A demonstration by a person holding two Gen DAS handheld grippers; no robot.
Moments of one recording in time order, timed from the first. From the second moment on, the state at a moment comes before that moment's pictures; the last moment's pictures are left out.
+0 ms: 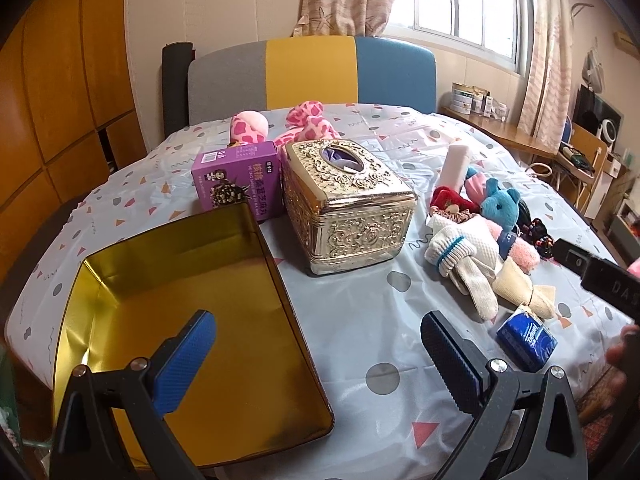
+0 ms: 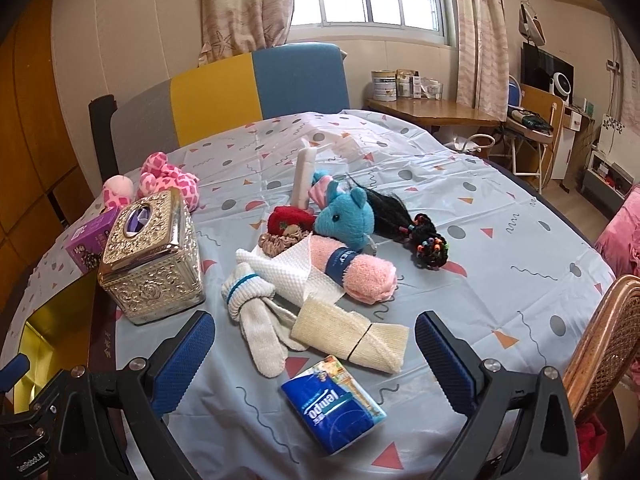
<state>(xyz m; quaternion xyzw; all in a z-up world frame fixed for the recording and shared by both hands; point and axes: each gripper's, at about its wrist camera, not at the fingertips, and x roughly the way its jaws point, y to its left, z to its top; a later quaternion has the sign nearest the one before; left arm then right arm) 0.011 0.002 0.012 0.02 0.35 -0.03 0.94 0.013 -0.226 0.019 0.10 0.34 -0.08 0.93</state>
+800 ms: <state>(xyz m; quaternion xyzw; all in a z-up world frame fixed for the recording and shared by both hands) 0.047 -0.092 -0.010 0.03 0.43 -0.19 0.88 -0.020 -0.320 0.055 0.15 0.31 -0.12 0.93</state>
